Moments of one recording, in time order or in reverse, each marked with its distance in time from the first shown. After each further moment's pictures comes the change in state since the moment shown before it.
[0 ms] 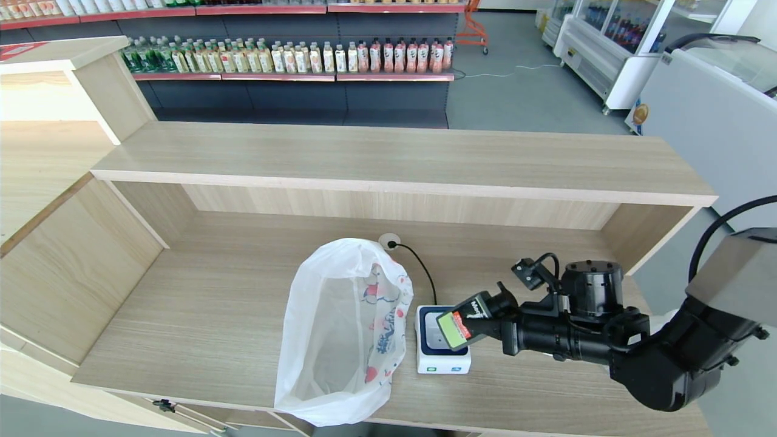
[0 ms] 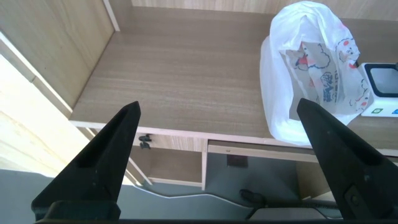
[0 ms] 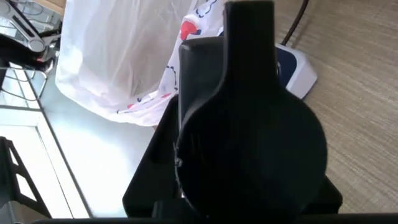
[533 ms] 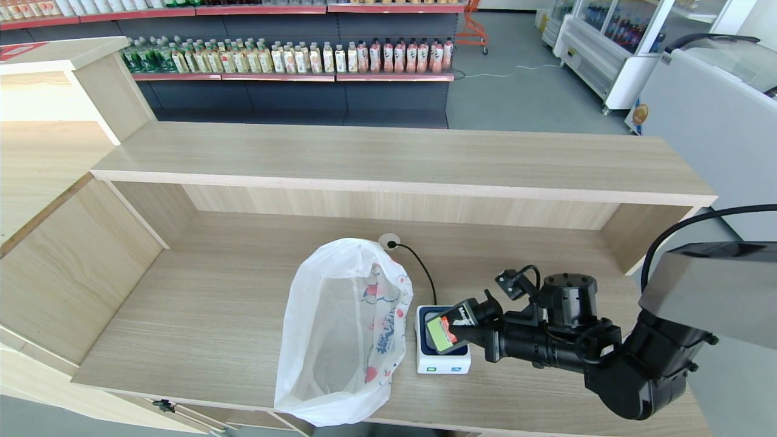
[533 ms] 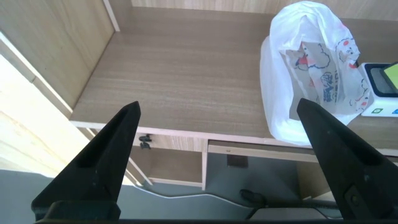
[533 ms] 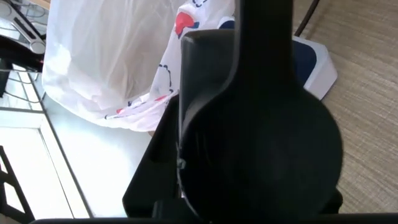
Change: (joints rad) left arm 0.000 0.000 0.000 0.000 0.000 0.001; right arm 0.039 0.124 -0.022 -0.101 -0.031 0.029
